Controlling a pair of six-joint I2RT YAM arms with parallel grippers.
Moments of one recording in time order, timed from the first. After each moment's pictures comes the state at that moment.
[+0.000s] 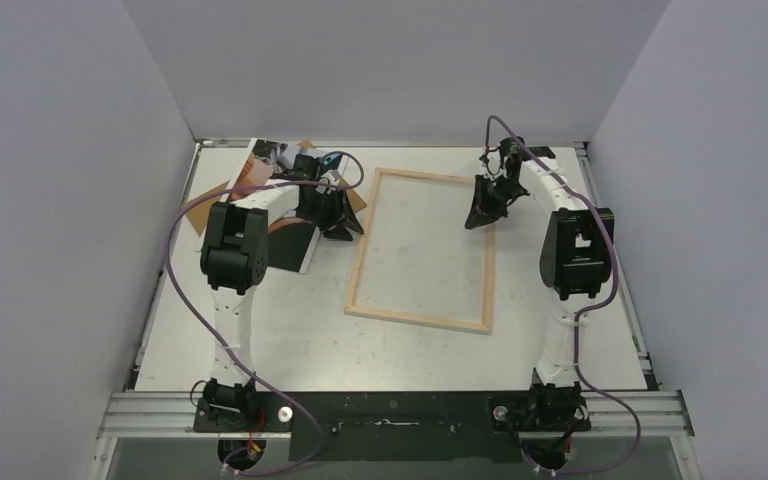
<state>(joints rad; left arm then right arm) -0.24 2.27 1.68 -0.58 0.63 -0.53 0.08 2.14 1.81 -1.00 -0.43 0.17</state>
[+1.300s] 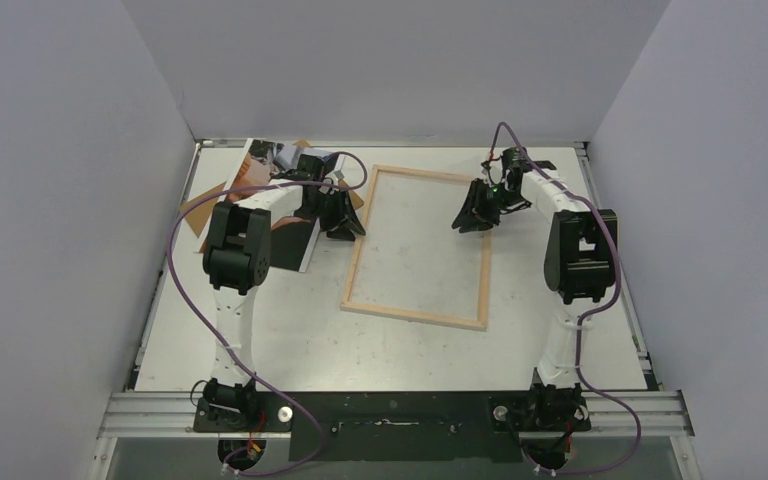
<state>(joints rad) -0.26 2.27 1.69 -0.59 0.61 -0.53 0.08 2.11 1.68 -0.83 -0.61 0.32</state>
